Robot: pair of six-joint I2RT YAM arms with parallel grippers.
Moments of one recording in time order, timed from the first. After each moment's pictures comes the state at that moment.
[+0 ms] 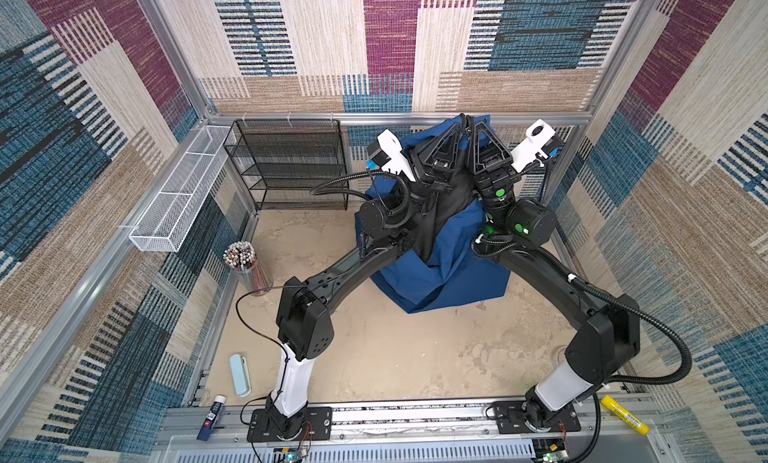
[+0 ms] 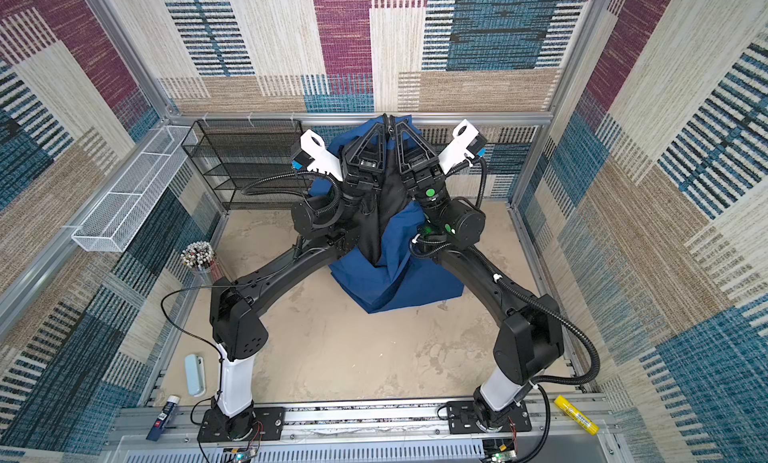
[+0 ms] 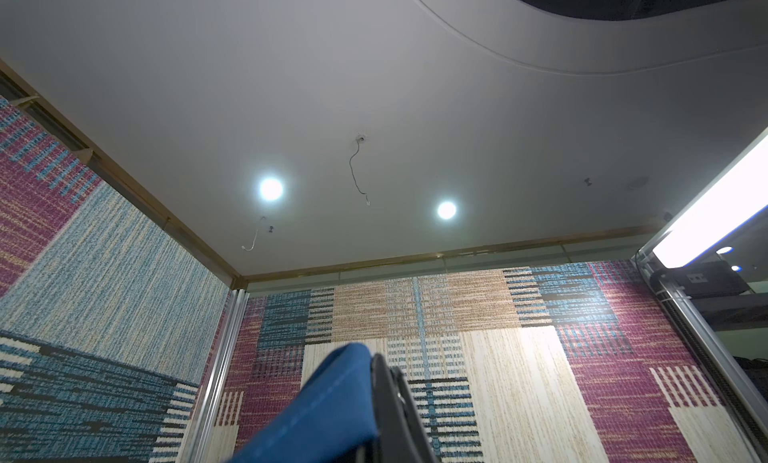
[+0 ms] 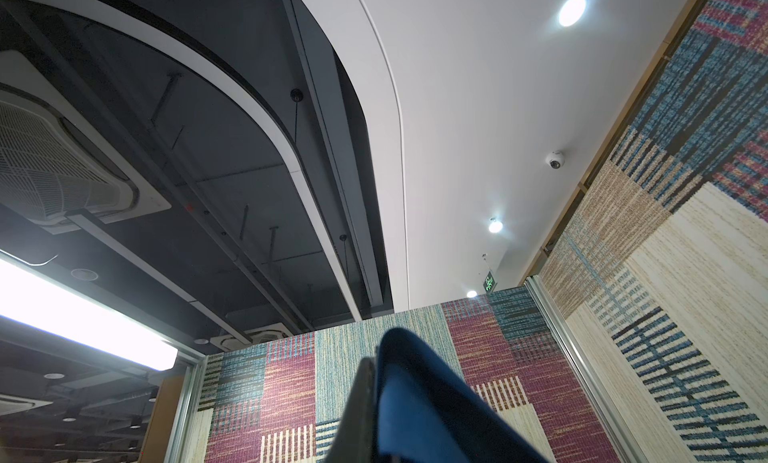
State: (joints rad) left arm -0.78 2.02 1.99 1.29 0.26 -0.56; right arm 0.49 1.63 1.50 1.41 -0.31 1.16
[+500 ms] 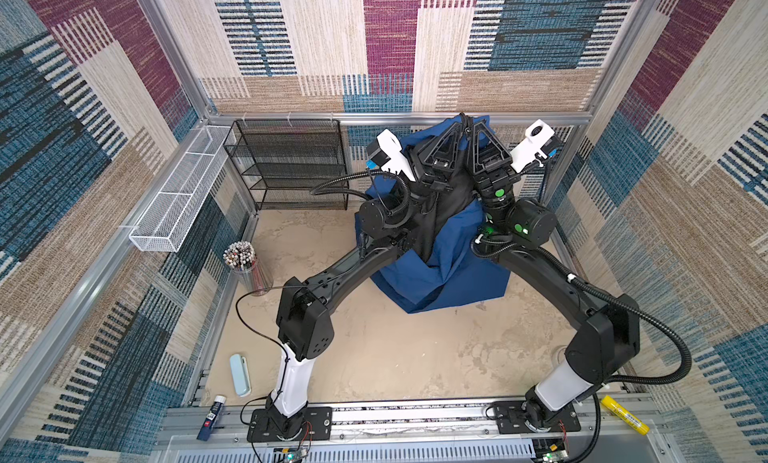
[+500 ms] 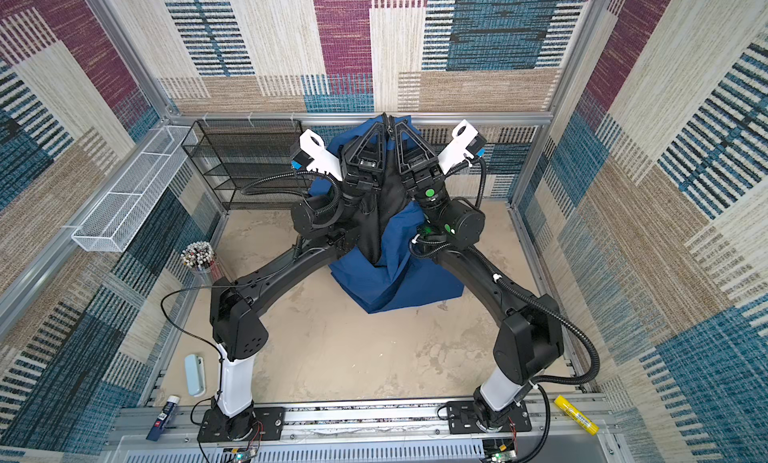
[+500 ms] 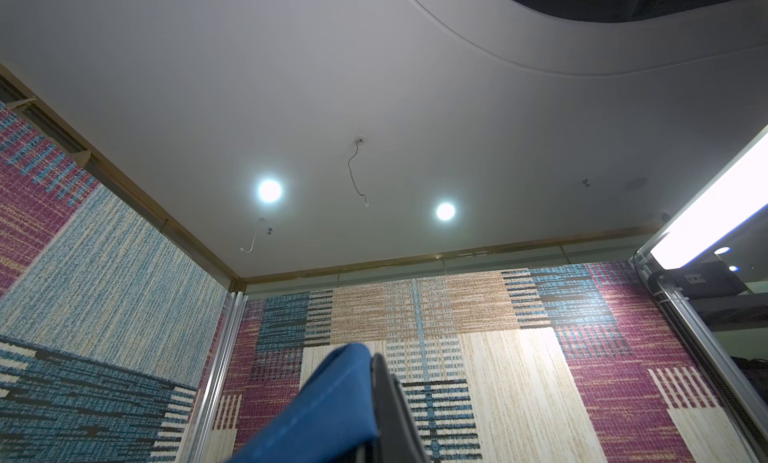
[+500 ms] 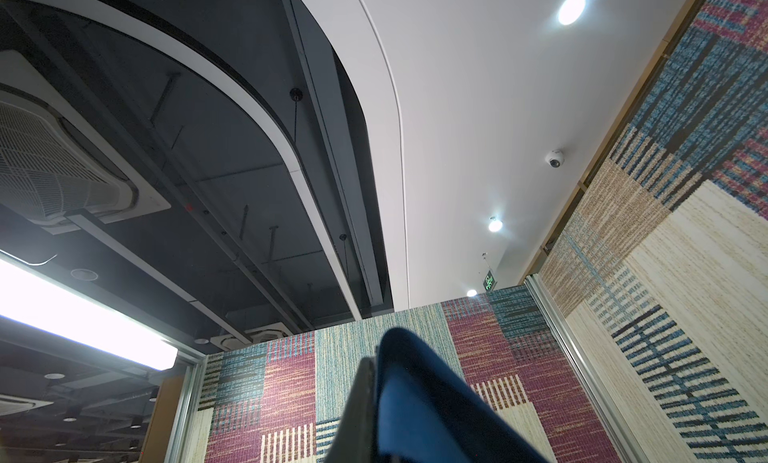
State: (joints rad) left arm -0.78 2.02 2.00 1.29 0.27 -0.56; right arm 0.49 1.63 1.50 1.41 -0.31 1.16
